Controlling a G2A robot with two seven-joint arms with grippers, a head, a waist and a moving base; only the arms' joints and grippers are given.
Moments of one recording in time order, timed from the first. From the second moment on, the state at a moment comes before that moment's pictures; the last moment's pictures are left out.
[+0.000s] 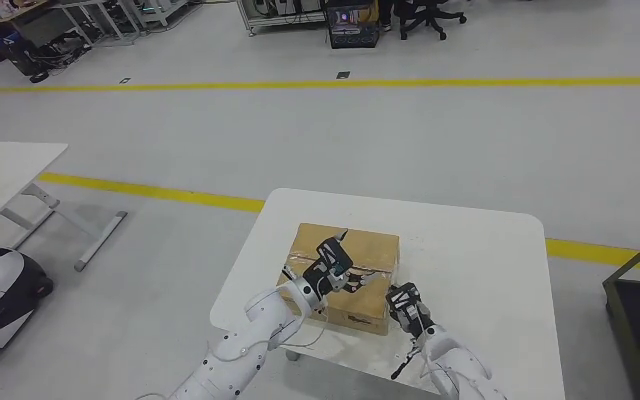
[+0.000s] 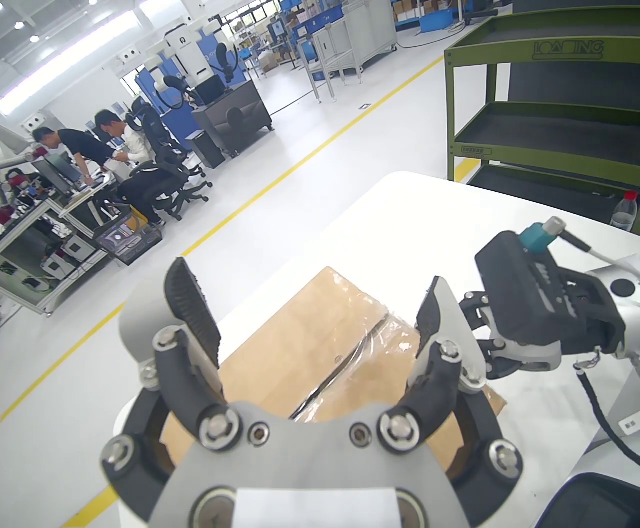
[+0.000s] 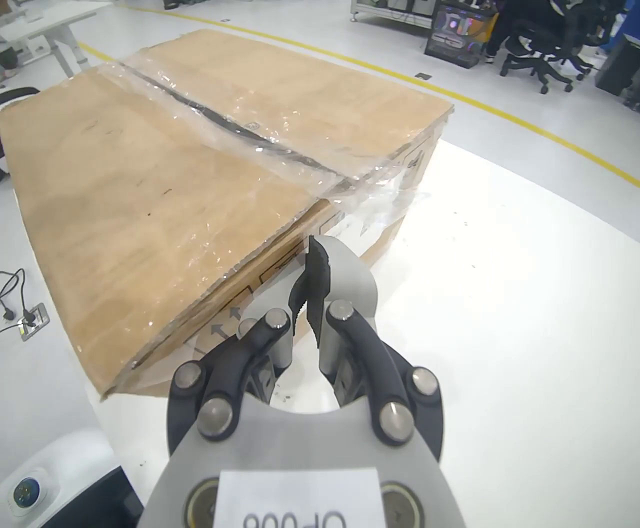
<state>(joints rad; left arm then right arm) 1.44 -1.19 -1.26 -1.67 1.56 -0.26 0.17 -1.14 -1.44 0.89 -1.05 -1.48 -0.19 -0.07</state>
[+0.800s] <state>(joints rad) 1.35 -1.23 -1.07 -1.63 1.72 -0.16 0.01 -1.49 -1.34 1.26 -1.41 -1.57 0.07 -0.02</state>
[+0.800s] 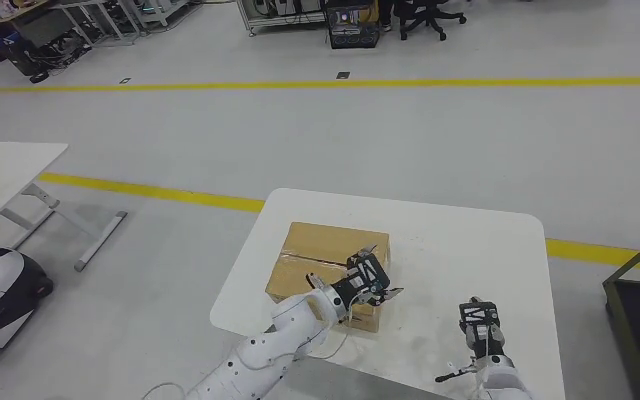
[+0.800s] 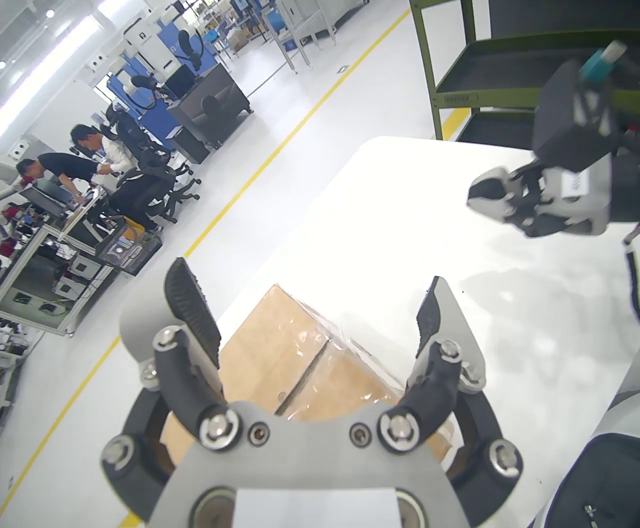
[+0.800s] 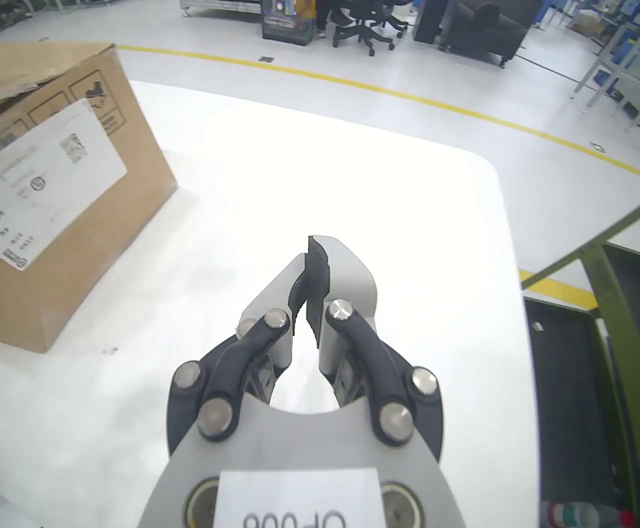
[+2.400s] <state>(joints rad) 1.14 -1.32 -0.87 -1.30 2.10 0.00 -0.20 -1.61 -1.32 1.37 -1.61 -1.58 0.07 0.01</state>
